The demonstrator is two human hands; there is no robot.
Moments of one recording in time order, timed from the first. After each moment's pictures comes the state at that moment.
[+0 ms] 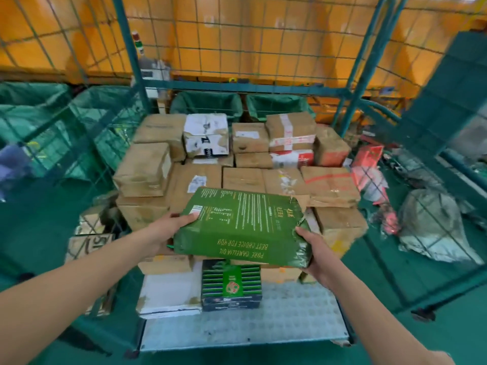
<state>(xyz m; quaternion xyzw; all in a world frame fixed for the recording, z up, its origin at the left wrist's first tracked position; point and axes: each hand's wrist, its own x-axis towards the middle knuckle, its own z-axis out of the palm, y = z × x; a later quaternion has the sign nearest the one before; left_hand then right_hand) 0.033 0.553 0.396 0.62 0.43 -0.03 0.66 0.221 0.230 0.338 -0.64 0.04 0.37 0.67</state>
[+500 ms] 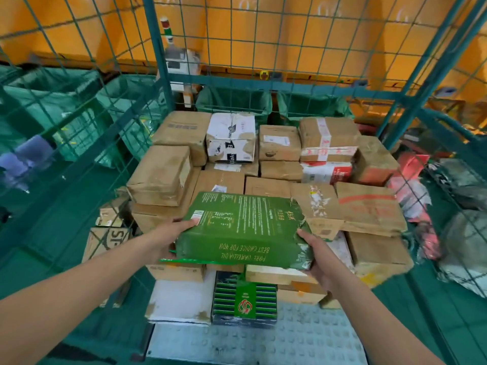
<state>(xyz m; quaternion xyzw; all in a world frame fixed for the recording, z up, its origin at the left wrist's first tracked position) 0.081 0.649 0.371 0.56 0.48 -0.03 0.68 0.303 0.350 0.337 -0.65 0.01 0.43 0.62</state>
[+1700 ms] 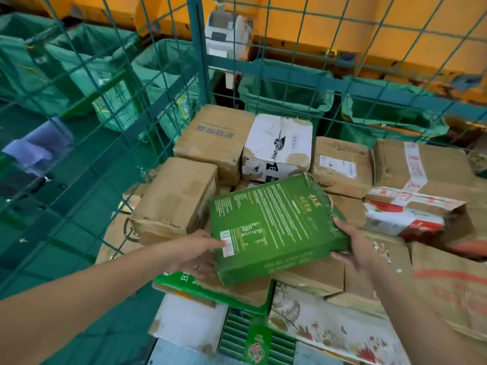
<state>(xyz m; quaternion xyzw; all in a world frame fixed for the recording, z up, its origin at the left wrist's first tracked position) 0.217 0.797 0.353 0.56 0.47 -0.18 0.65 0.534 0.570 0.307 -0.74 0.00 0.43 0.51</state>
